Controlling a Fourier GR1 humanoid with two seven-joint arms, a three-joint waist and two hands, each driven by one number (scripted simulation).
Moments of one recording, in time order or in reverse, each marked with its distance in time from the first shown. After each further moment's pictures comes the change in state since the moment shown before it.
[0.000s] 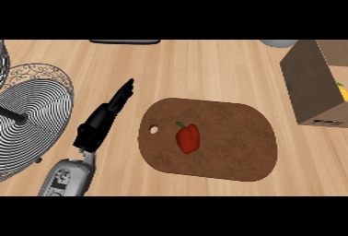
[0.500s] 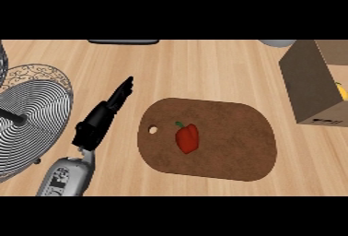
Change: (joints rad) left arm -0.011 -0.002 0.010 -0.009 0.001 -0.003 0.011; right arm -0.077 0.010 -0.233 0.186 -0.207 0.029 -0.153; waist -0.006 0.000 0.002
